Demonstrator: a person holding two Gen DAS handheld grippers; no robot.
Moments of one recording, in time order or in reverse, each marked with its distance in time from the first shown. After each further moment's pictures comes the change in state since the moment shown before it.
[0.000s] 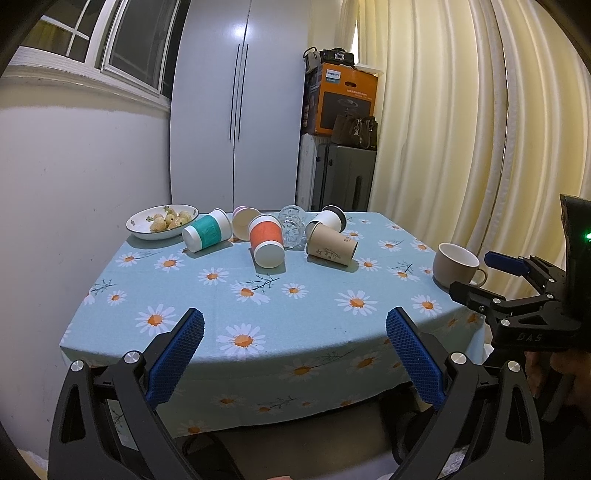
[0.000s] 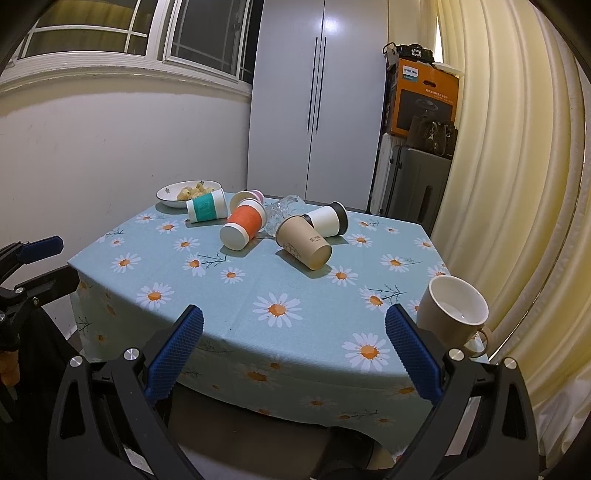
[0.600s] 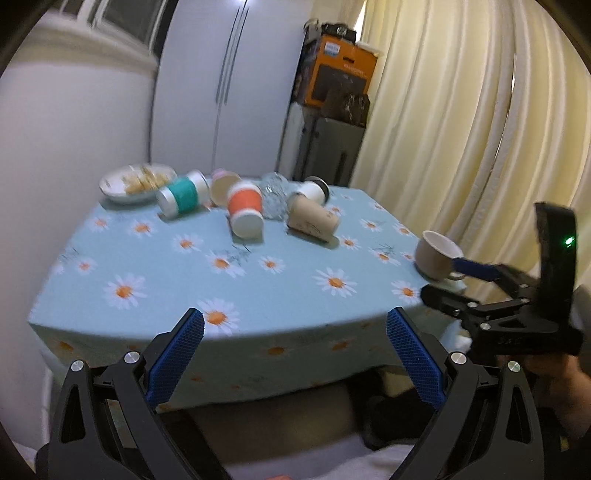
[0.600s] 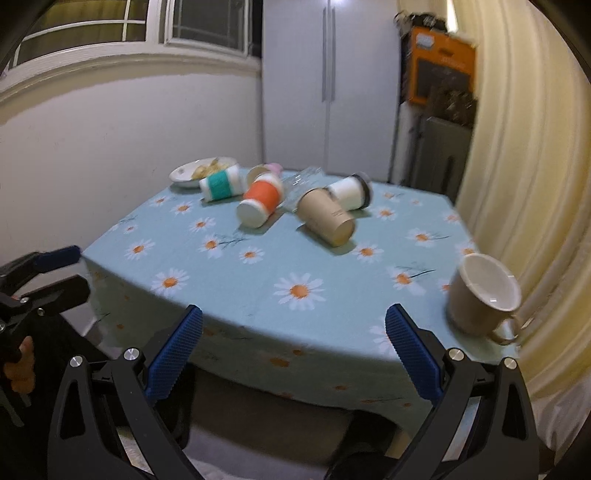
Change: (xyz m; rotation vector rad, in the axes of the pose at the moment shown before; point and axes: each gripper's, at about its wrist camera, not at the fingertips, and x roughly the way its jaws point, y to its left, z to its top) left arm 0.025 0.014 0.009 -0.113 0.156 -0.142; right arm 0.036 -0.003 0.012 0.043 0.158 0.148
